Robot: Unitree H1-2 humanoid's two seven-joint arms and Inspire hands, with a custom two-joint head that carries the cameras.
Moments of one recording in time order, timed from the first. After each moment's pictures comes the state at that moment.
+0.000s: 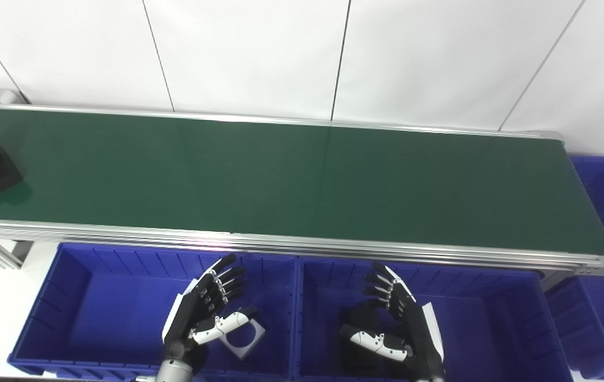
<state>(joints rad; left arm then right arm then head) 0.26 -0.03 -0.07 0.20 -0.16 -0.22 -0.20 0.29 -0.04 0.16 0.21 -0.17 -0.41 -0.09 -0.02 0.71</state>
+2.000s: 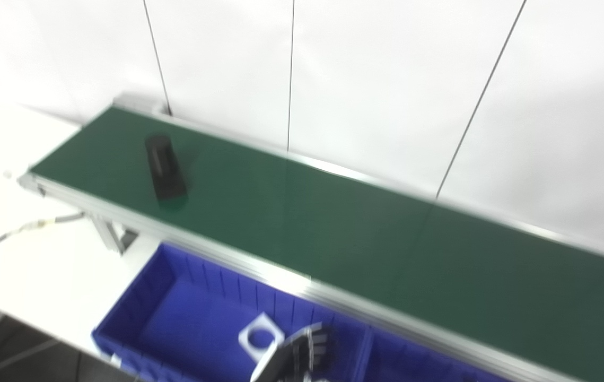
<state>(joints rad) 0.21 -0.11 -0.10 0.43 -0.07 -0.39 -0.15 0.25 -0.10 0.16 0.35 -0.05 -0.42 -0.08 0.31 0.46</state>
